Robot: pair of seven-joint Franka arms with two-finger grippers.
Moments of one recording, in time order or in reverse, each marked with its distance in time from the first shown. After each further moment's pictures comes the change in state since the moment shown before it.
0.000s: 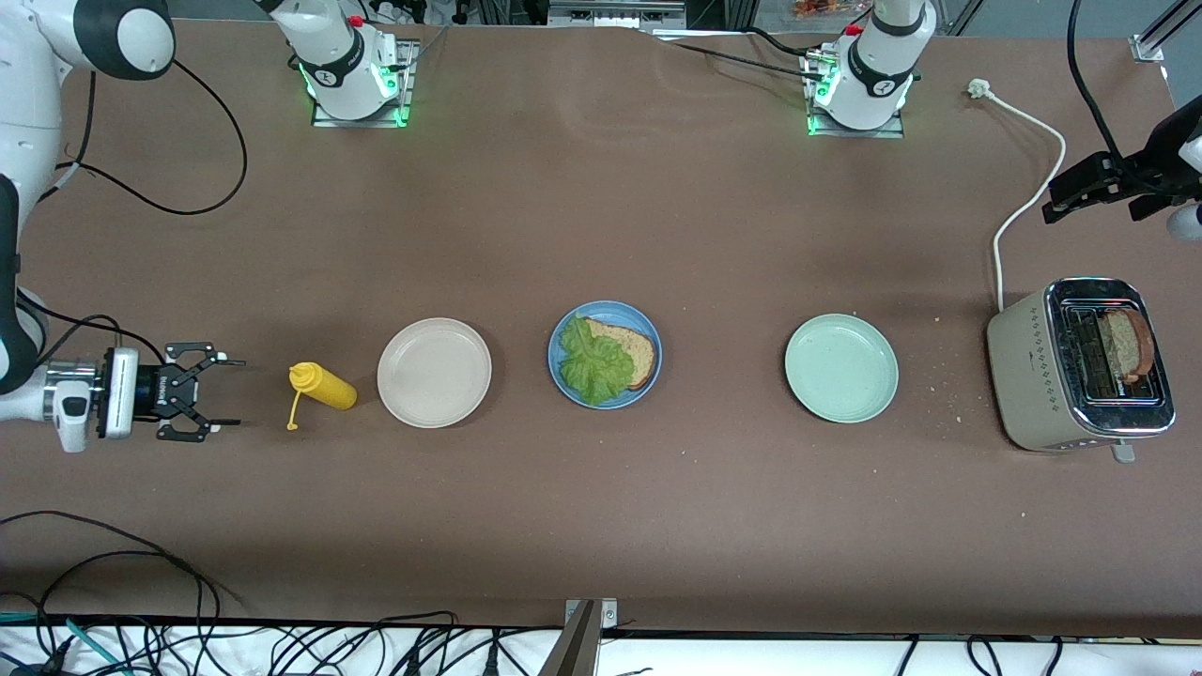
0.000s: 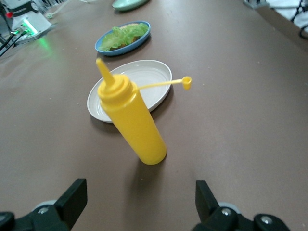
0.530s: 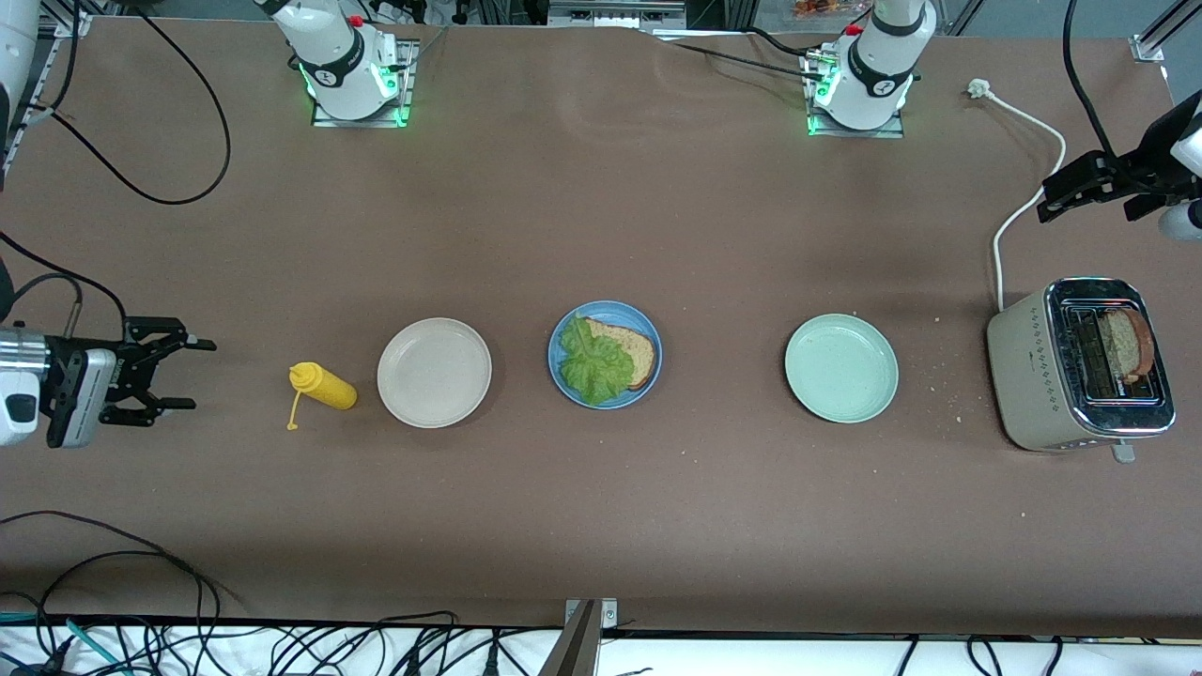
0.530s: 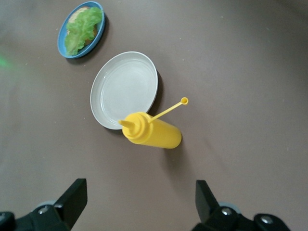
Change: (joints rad) left arm -0.004 0.000 -0.010 0.001 0.000 0.000 0.001; right arm 0.115 -0.274 -0.008 -0.068 -0.253 0.017 0.657
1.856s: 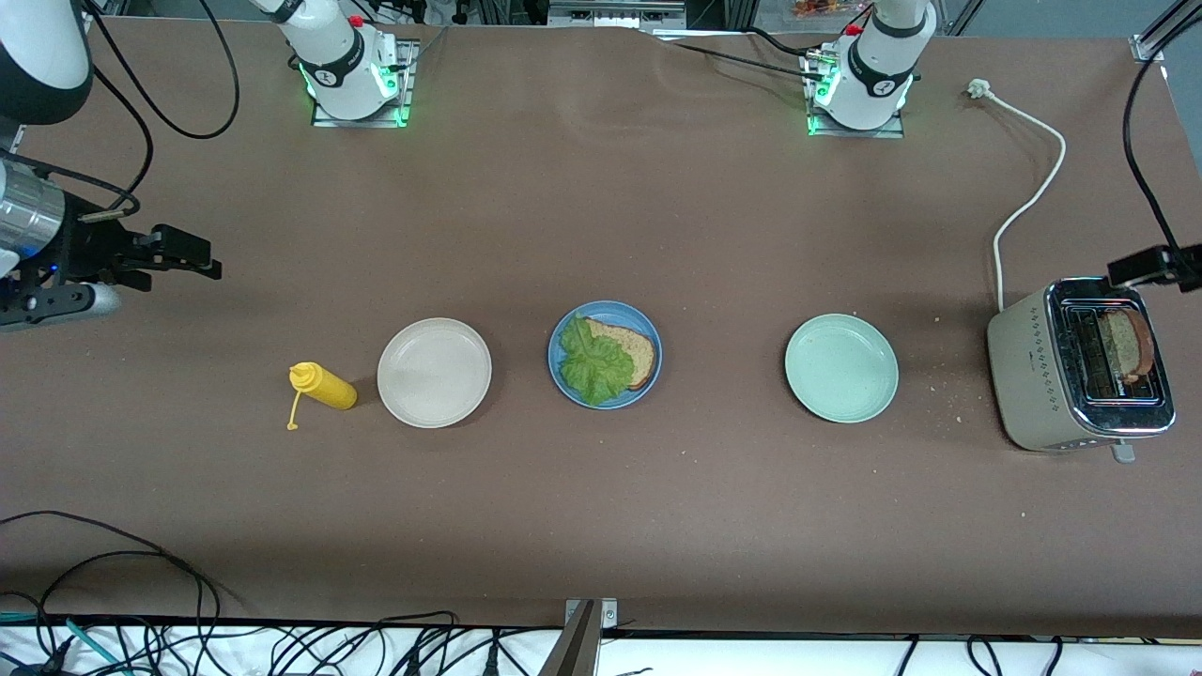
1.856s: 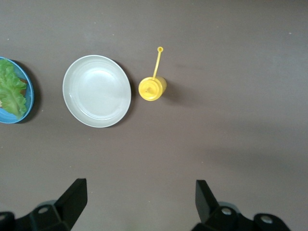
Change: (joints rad) left arm 0.152 0.199 0.031 0.038 0.054 0.128 0.169; right arm 0.310 -0.459 -0.099 -0.255 -0.340 0.010 1.118
